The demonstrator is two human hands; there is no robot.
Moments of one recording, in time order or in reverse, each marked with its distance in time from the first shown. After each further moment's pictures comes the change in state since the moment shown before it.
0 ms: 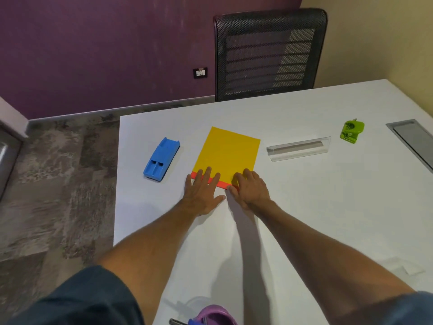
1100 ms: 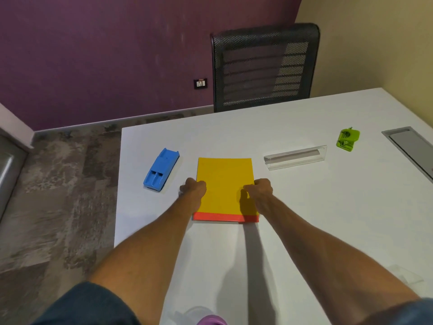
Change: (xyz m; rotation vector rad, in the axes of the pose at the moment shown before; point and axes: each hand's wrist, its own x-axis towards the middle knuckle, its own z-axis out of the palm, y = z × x) left_hand 0.023 0.000 -0.035 -1.113 0.063 -0.753; right_hand 0.025 0.018 -0.014 0.970 -0.014 0.780
